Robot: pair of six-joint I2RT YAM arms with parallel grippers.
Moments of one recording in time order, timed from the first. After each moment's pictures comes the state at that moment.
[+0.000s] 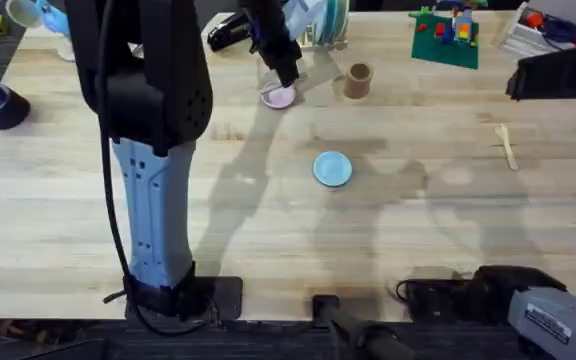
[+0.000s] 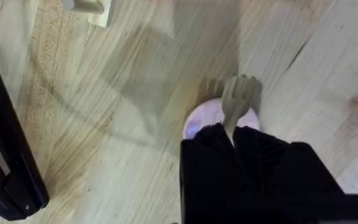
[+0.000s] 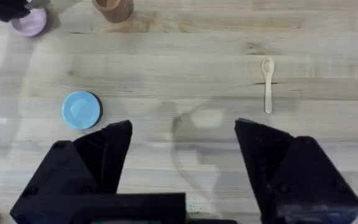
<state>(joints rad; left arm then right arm) -0.30 2.29 2.06 -1.19 0.19 0.79 -0.06 1.00 1.42 -1.35 -0.05 -0.02</state>
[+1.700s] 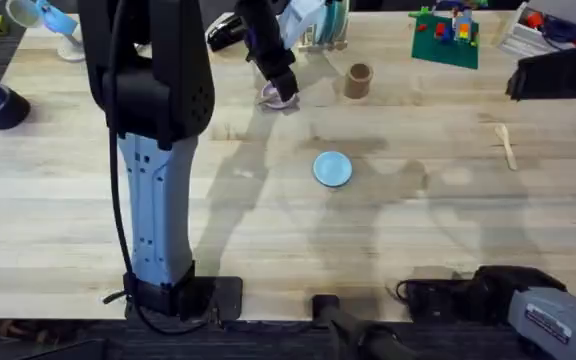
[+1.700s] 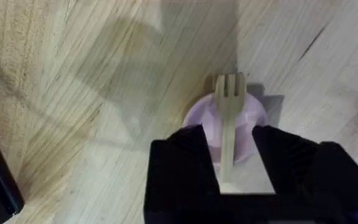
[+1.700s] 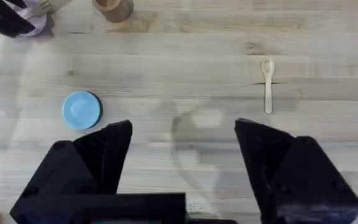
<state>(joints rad) -0.28 2.34 2.06 -1.22 0.19 0.78 -0.06 1.00 1.42 -1.35 -0.05 -0.02</state>
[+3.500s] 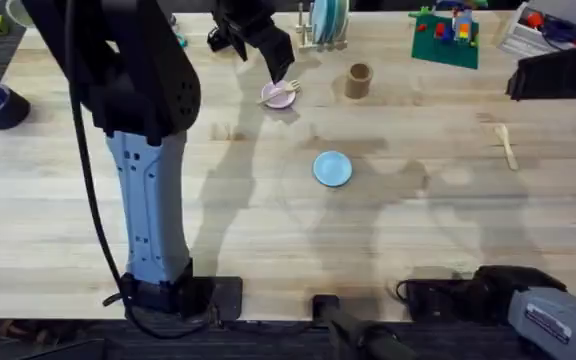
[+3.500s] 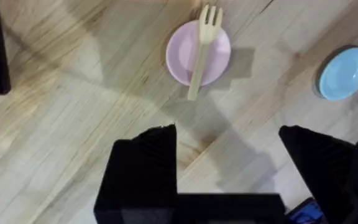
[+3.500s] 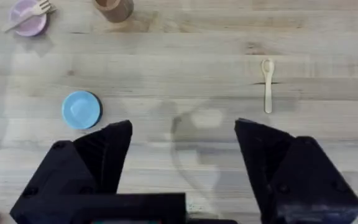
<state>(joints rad) -0.20 2.34 2.45 -1.69 0.22 0.60 -0.06 1.00 1.42 -1.35 -0.05 -0.02</state>
